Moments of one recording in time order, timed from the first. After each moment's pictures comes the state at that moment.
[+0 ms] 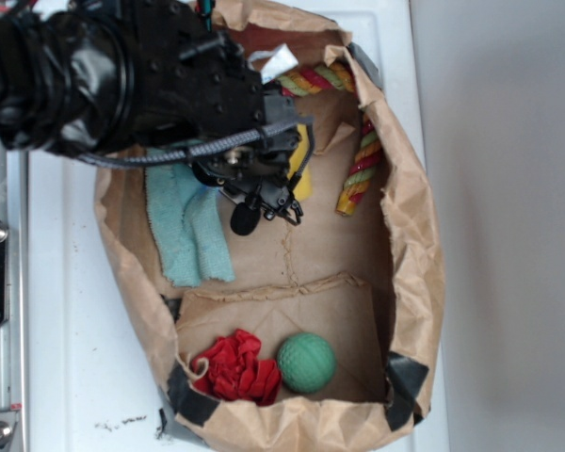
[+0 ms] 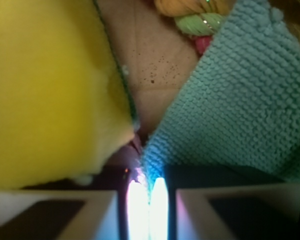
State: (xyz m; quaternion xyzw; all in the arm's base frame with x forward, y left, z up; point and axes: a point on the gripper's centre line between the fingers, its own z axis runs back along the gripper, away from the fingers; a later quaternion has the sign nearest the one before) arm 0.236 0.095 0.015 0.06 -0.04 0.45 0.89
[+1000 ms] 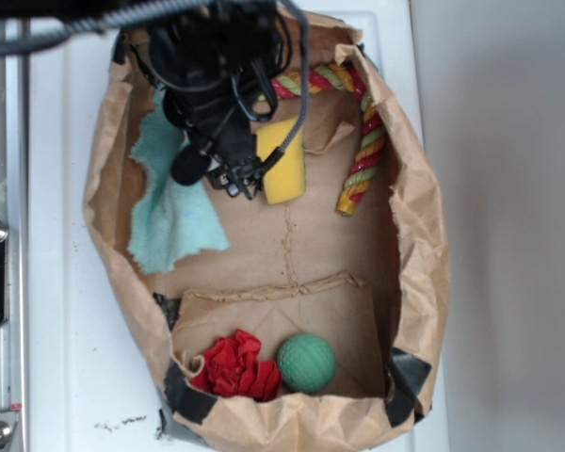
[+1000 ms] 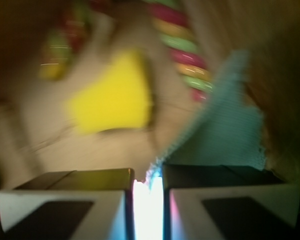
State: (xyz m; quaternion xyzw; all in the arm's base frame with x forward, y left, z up) arm 0.246 0.090 0.113 -0.07 -0.09 0.22 0.97
